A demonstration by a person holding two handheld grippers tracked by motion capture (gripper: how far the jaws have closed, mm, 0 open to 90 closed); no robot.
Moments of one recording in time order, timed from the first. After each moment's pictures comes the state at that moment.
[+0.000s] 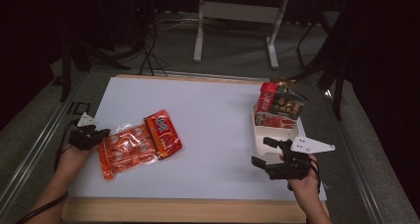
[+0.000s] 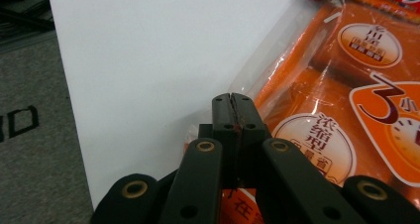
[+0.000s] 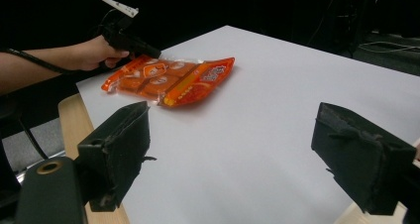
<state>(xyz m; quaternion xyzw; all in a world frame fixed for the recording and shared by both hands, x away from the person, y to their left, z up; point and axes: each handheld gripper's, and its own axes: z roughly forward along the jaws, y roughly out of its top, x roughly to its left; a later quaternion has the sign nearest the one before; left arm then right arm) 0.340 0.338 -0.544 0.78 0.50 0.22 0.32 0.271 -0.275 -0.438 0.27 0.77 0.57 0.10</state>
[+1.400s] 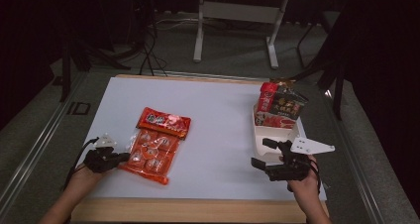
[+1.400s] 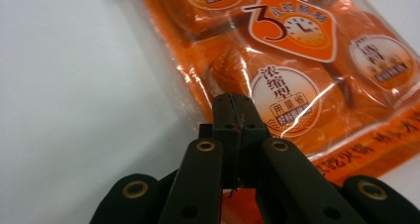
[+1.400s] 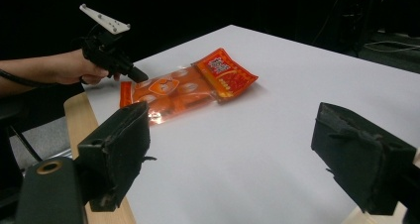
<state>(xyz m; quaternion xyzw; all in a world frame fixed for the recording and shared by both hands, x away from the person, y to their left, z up) 0.283 0.272 -0.540 0.82 0.43 0.10 0.35 0.269 -0.274 -0.438 0.27 0.77 0.57 0.10</state>
